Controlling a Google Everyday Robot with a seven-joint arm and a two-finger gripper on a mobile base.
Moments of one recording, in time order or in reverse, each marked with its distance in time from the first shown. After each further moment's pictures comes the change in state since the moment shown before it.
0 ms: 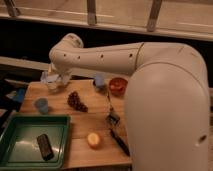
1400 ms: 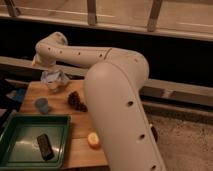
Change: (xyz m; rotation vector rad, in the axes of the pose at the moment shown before) arm -0.058 0.075 0.087 -0.128 -0.013 -0.015
